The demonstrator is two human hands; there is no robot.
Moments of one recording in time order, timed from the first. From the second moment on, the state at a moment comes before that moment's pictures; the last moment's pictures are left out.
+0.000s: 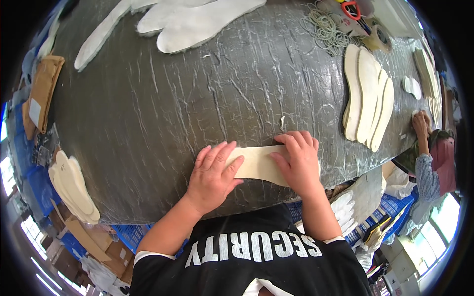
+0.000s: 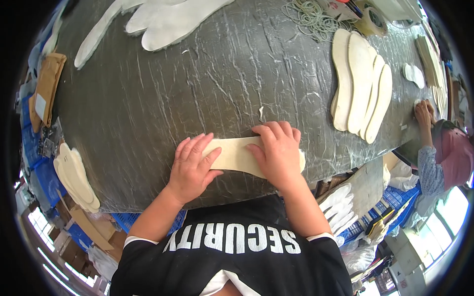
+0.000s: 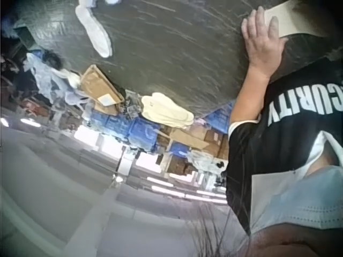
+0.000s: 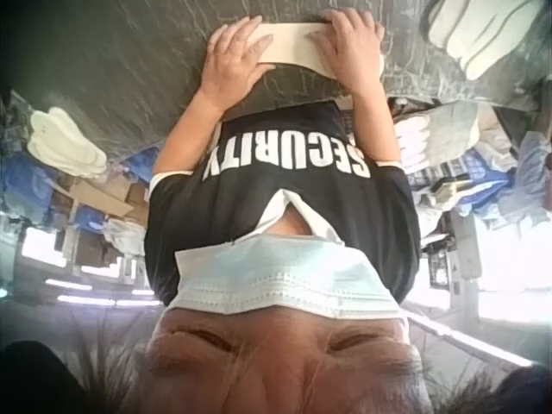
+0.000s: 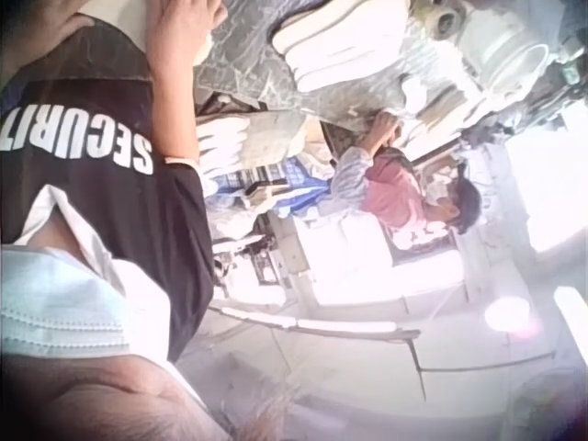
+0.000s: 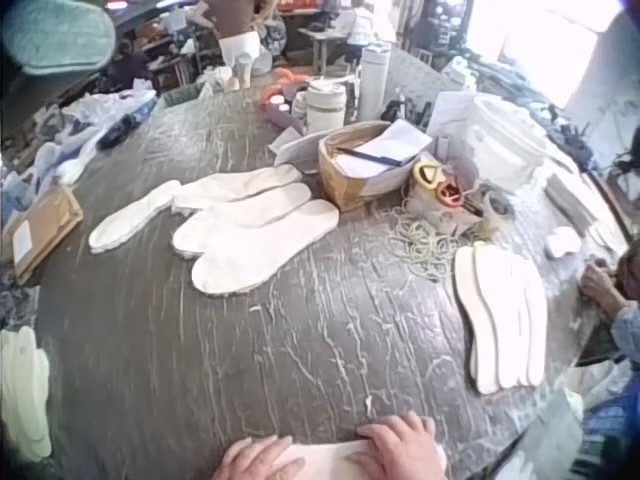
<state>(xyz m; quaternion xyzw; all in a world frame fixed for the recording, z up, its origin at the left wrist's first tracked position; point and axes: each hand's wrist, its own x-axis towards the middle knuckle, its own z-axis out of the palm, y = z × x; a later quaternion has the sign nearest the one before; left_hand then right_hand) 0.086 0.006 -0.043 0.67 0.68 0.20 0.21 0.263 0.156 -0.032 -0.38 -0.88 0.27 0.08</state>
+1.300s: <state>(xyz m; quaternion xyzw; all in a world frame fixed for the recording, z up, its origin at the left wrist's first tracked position) 0.067 0.033 -0.019 0.64 0.62 0.27 0.36 0.286 0.179 0.002 -0.24 -0.87 0.43 -0.05</state>
